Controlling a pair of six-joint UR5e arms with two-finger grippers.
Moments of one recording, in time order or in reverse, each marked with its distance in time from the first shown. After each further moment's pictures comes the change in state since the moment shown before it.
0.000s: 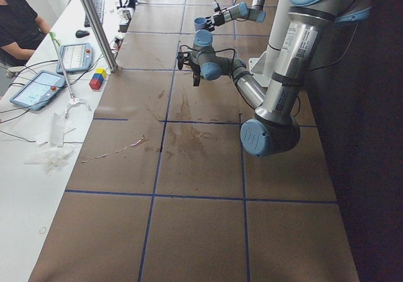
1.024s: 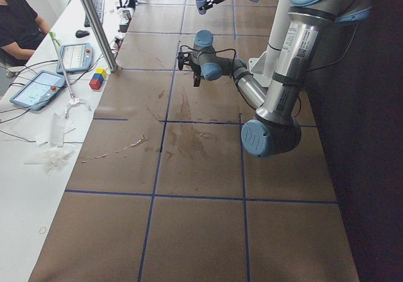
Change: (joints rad) left arm 0.000 0.007 -0.009 0.000 0.001 0.000; right arm 0.146 -0.377 -0.105 0.295 0.133 0.149
